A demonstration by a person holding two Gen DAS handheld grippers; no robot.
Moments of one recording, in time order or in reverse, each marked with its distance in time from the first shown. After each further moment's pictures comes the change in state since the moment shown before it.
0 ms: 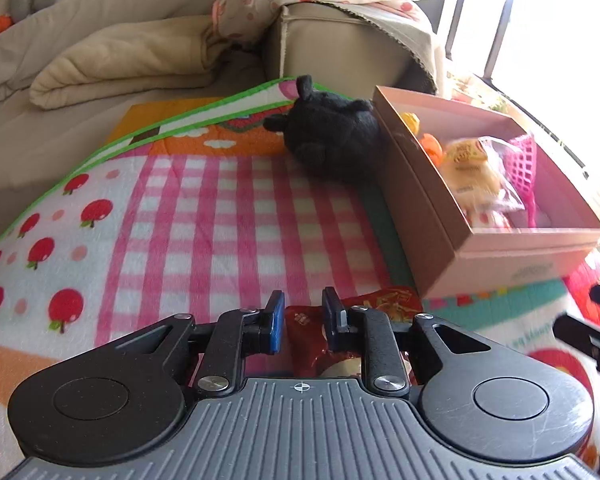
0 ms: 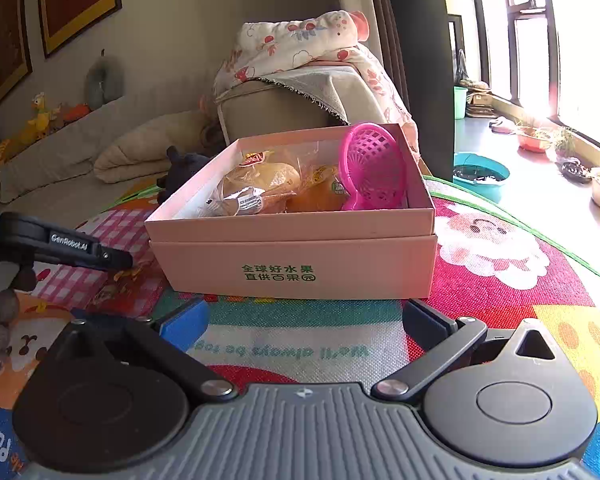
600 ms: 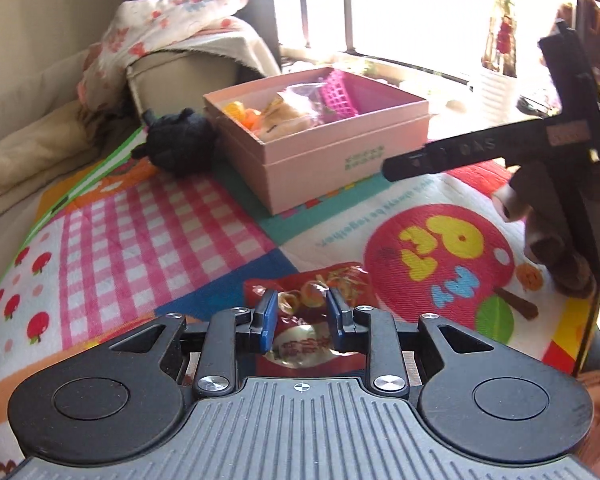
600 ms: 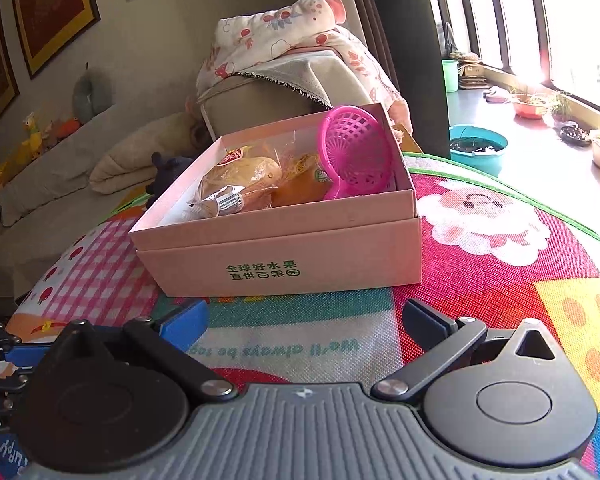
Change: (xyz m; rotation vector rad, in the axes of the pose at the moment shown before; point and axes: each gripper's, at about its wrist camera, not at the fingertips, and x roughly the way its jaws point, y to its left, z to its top) left arm -0.061 -0.048 -0.073 0.450 -0.090 -0.201; right arm 0.009 -0.018 0.002 0.107 0.053 0.022
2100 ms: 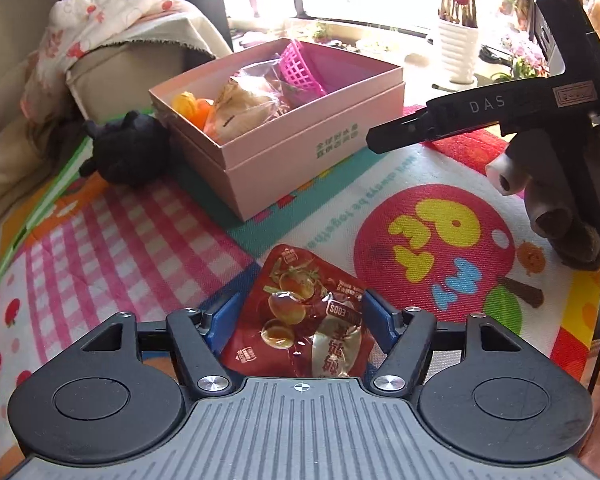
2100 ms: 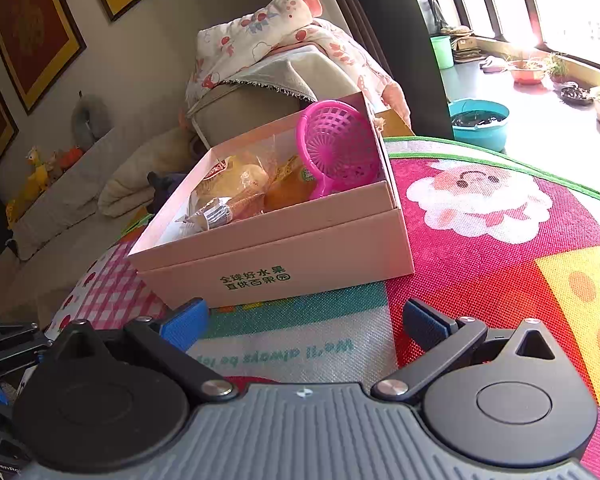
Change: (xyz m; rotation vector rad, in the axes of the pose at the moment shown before) left arm 0.031 0.007 0.028 0.112 0.127 -0.103; right arm 0.000 -0.019 0.001 0.124 0.007 0.059
